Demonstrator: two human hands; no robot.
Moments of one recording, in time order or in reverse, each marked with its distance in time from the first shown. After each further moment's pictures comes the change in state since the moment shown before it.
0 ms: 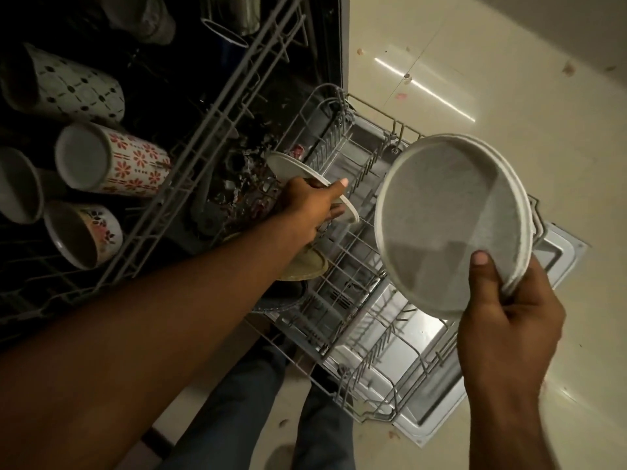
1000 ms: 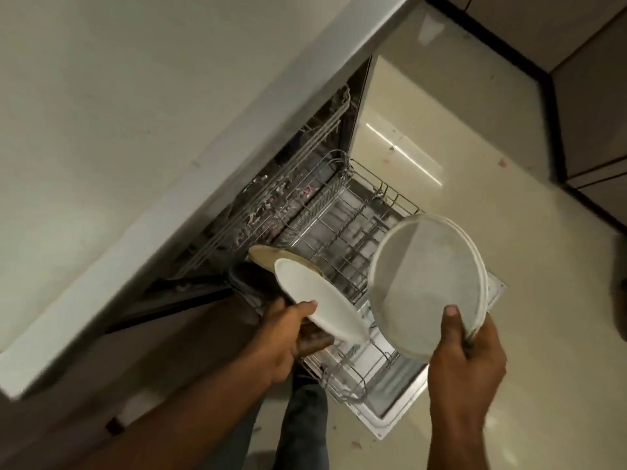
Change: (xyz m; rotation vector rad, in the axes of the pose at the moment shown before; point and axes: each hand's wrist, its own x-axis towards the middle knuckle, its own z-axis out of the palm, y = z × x) left_hand -0.256 -0.020 -0.114 -0.372 -0.091 -0.354; right_hand -0.086 -0.071 -0.071 -0.050 0.034 -0.006
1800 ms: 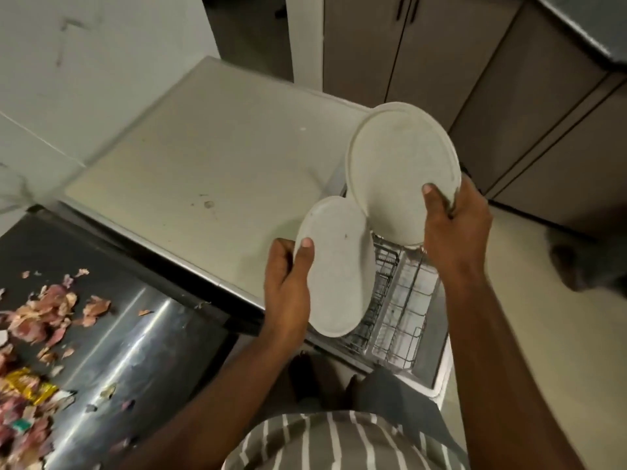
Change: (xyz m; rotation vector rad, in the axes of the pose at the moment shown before) left_hand -0.266 0.102 -0.156 0.230 -0.231 0.983; right_hand -0.179 -0.255 -0.025 0.033 0.148 -0.495
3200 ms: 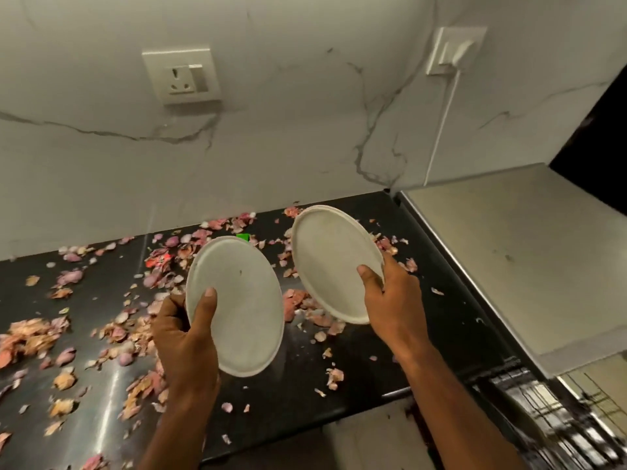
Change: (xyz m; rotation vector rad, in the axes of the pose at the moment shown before) left_hand -0.303 -0.006 -0.504 -0.126 1.181 0.312; right_hand -0.454 -0.247 0.195 0.109 -0.951 -0.592
